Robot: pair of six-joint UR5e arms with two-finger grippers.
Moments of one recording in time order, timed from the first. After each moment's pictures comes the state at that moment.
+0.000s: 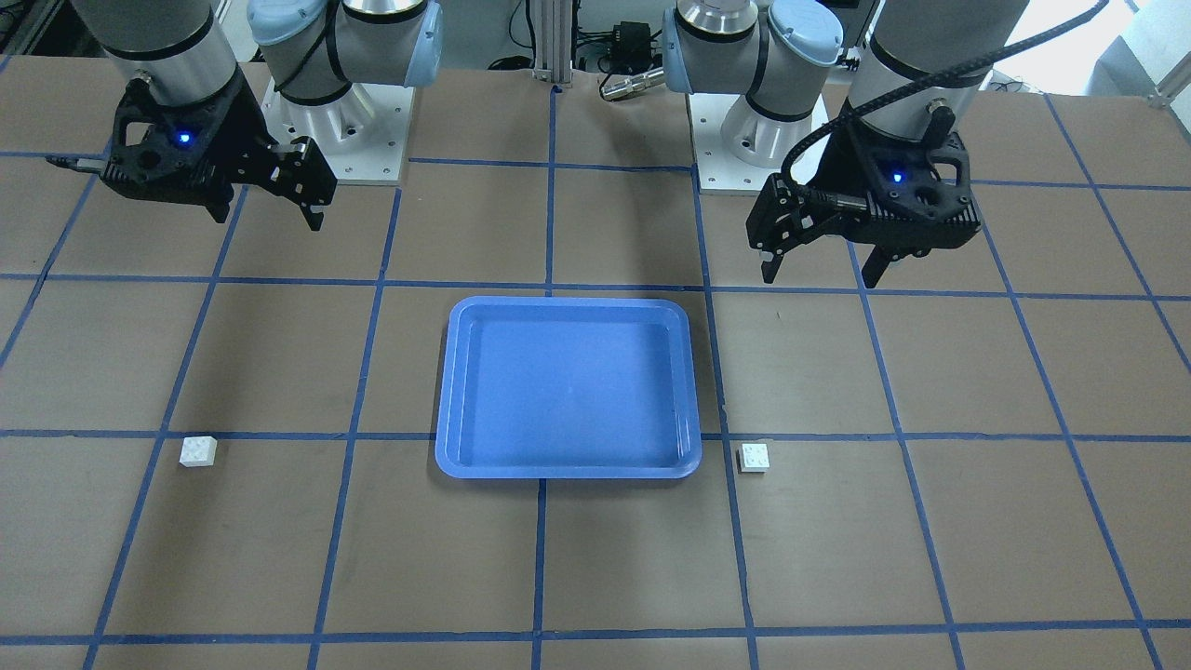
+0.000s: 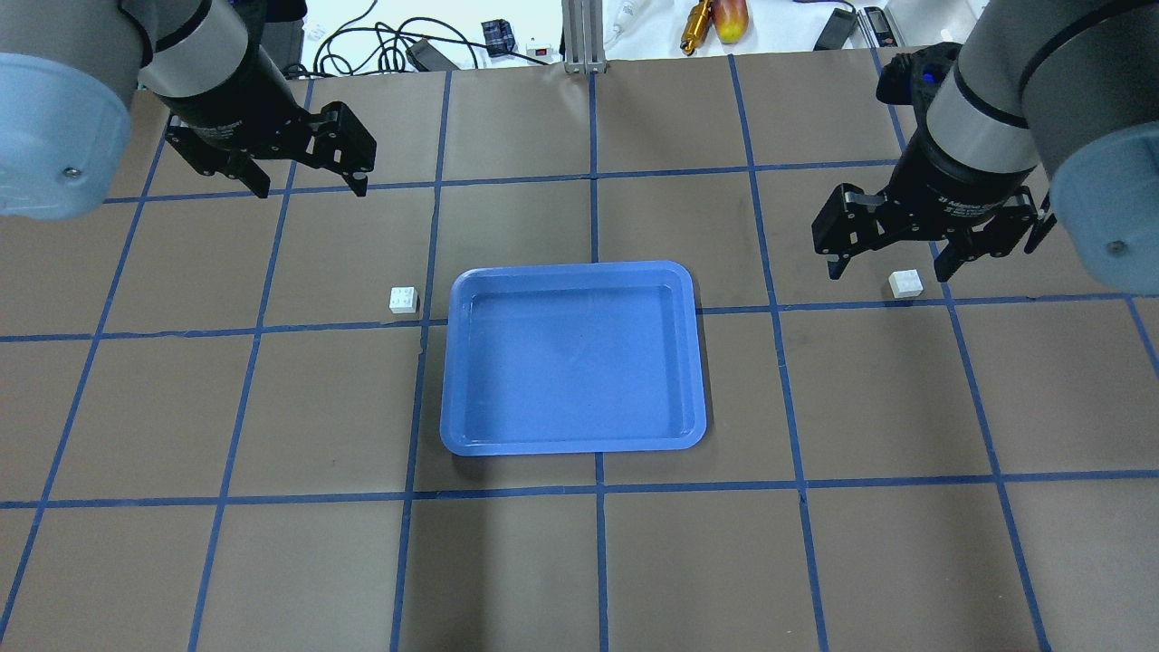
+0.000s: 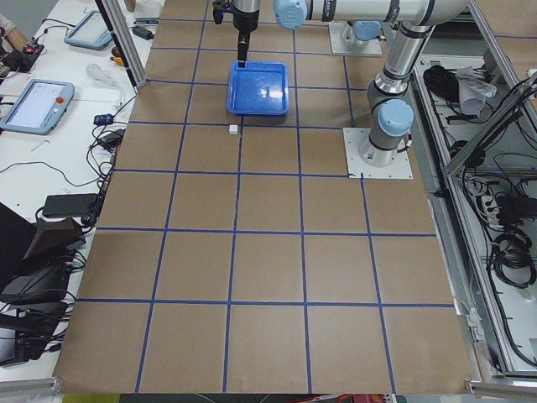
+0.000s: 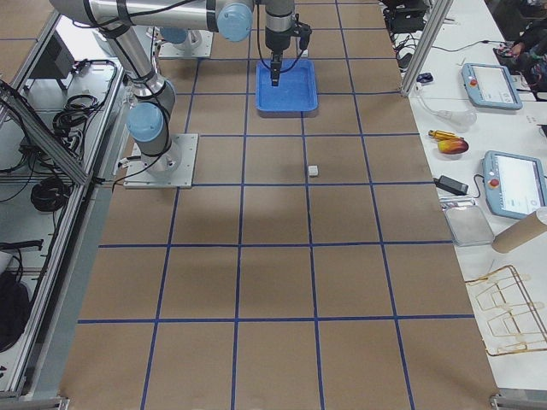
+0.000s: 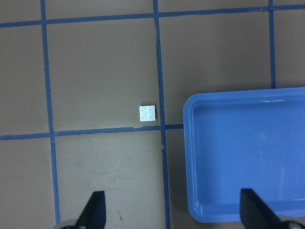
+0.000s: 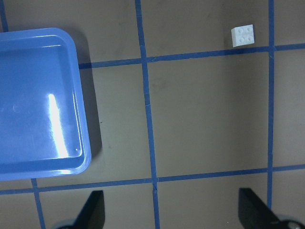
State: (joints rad) left arm -1.56 -1.59 -1.57 -1.43 1.57 0.05; right arm 1.49 -1.68 1.76 -1.63 -1.57 -0.03
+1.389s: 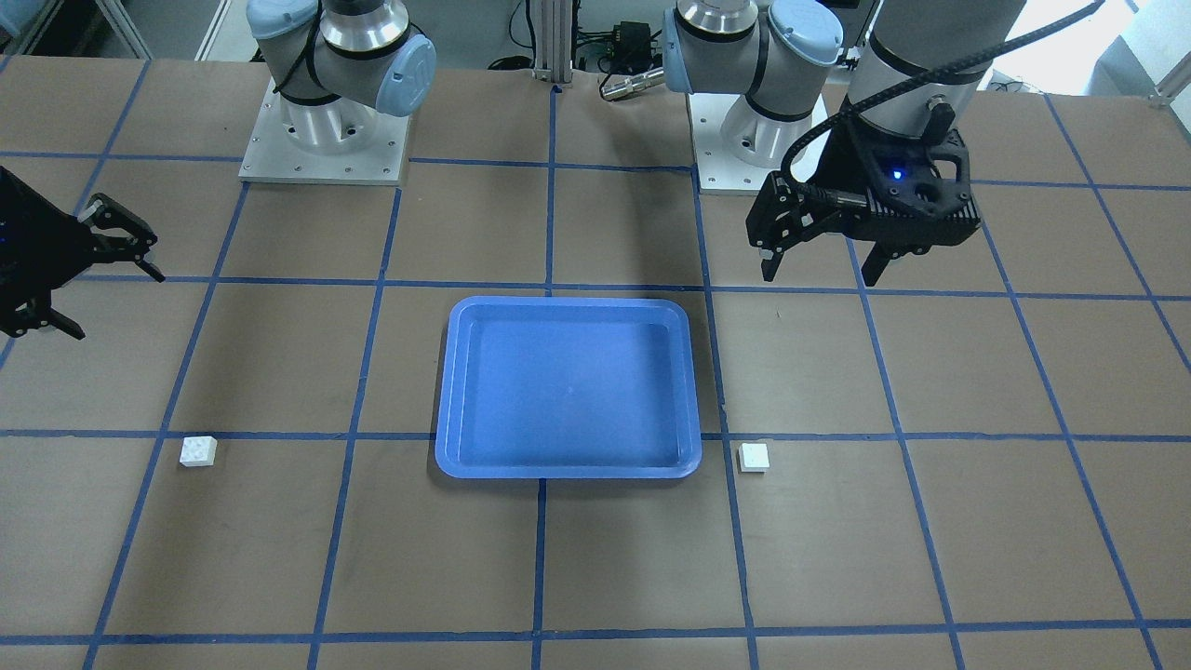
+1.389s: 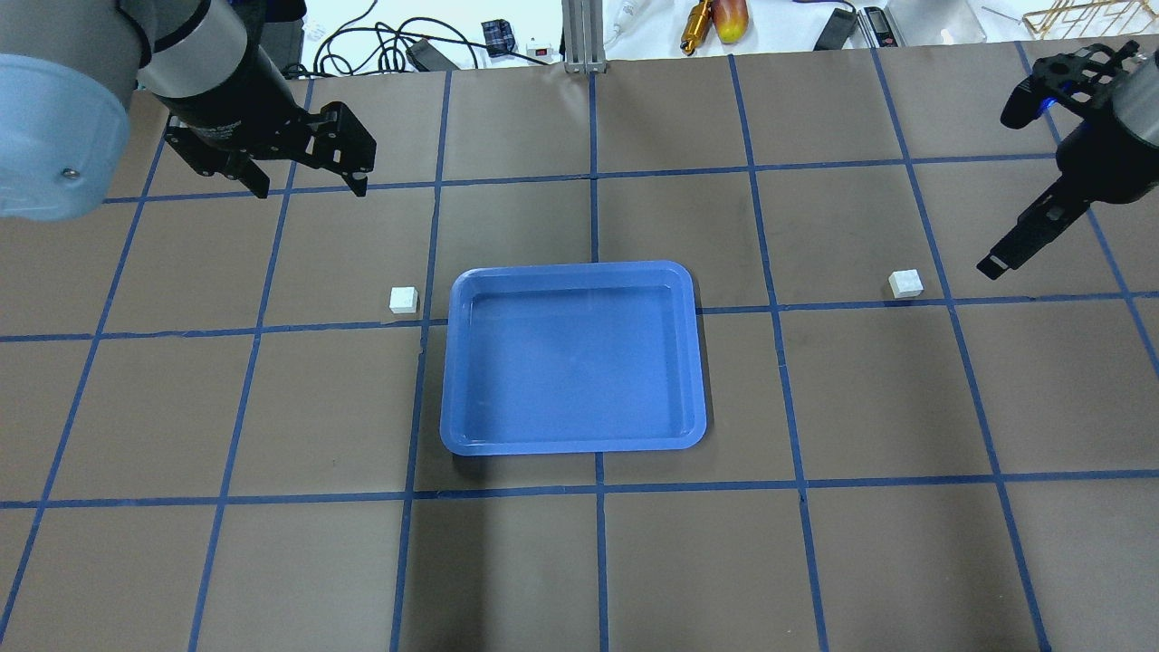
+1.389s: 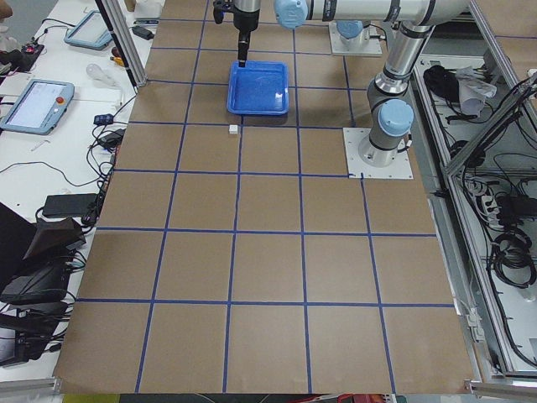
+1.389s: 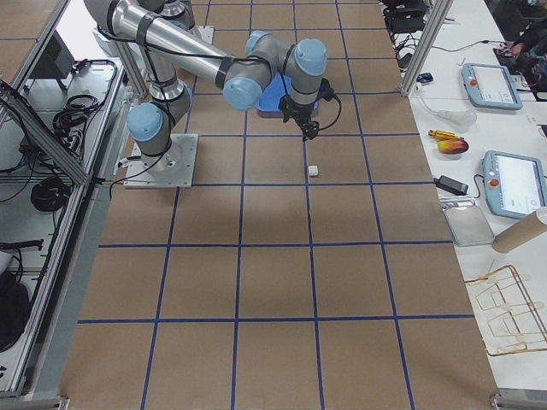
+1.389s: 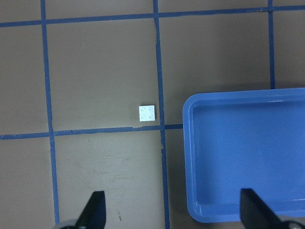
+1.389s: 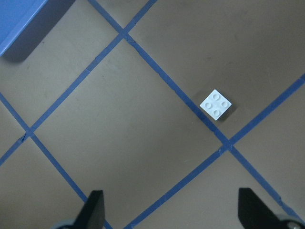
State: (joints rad) left arm -1.56 -1.59 -1.57 -1.43 1.57 0.05; right arm 1.06 -1.46 1.75 -1.71 -1.40 -1.38
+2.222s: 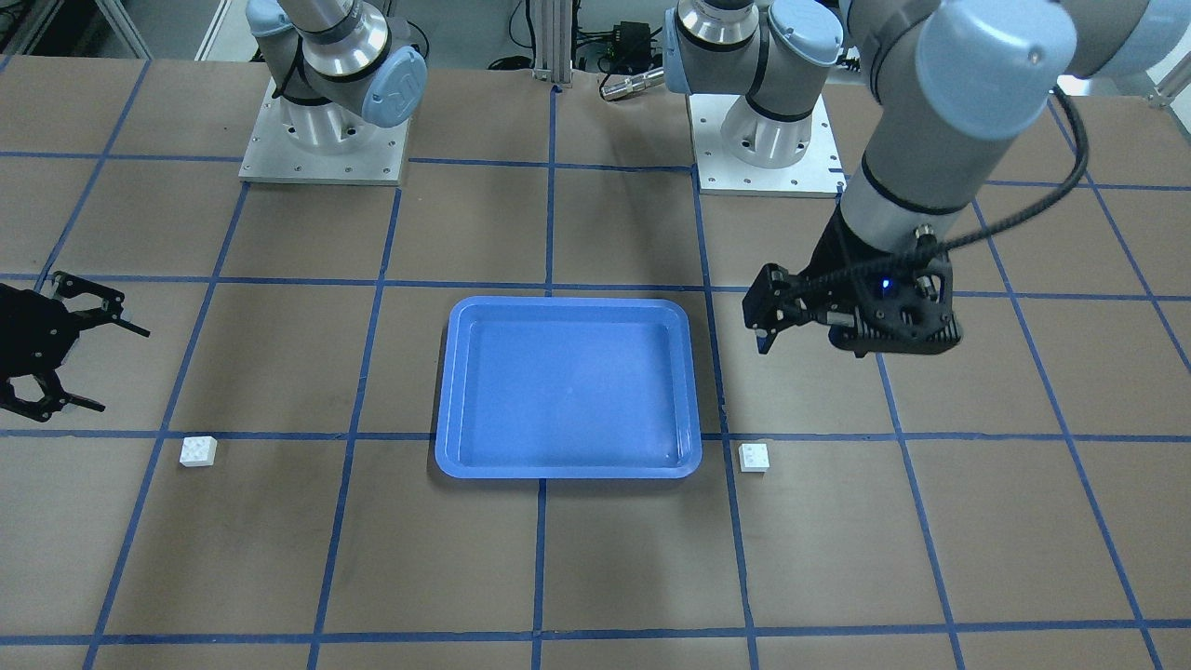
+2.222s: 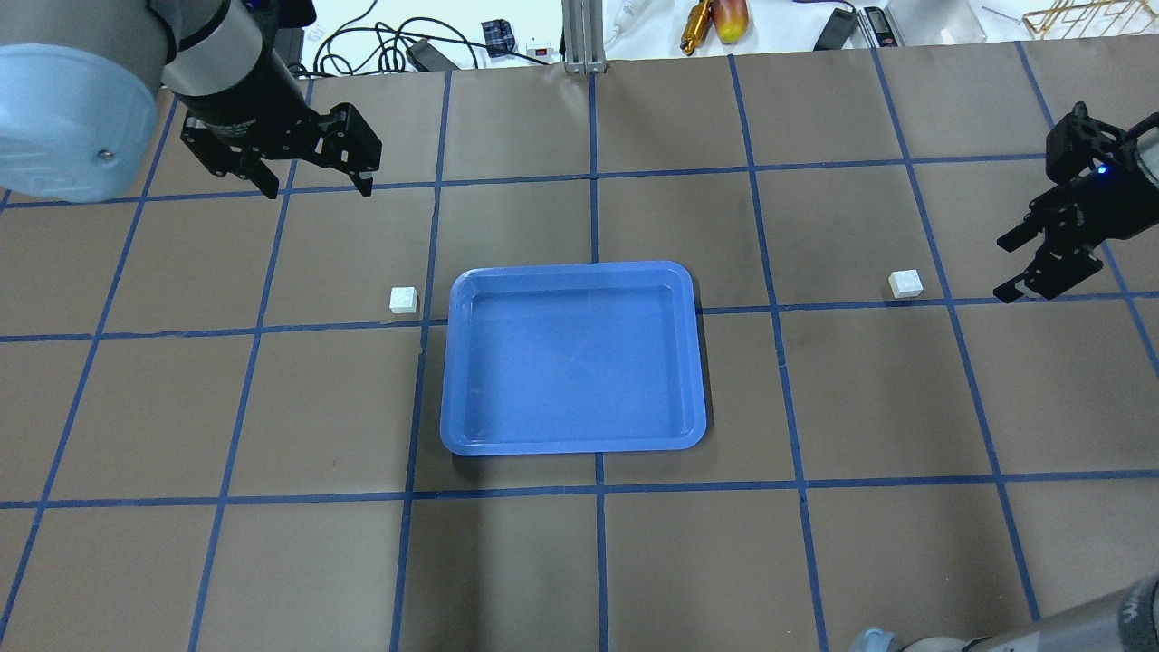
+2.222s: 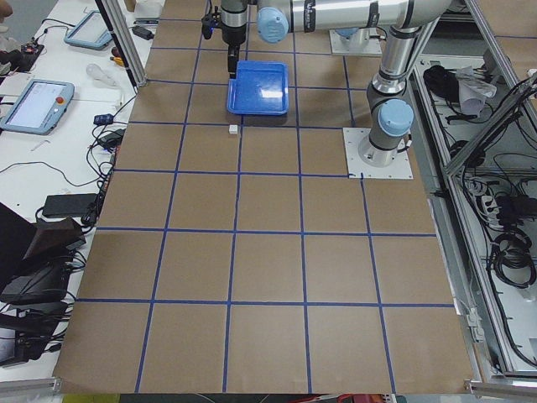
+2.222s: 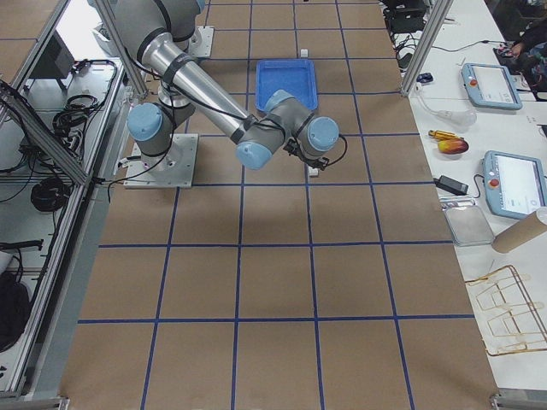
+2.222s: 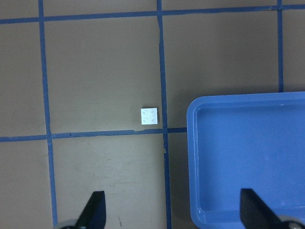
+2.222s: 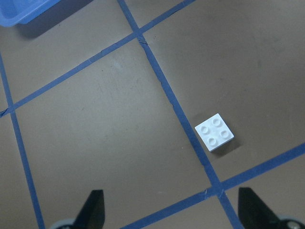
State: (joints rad) left arm -1.55 -1.76 -1.55 -1.36 1.57 0.05; right arm 0.97 -1.27 1.73 -1.71 -1.24 -1.77
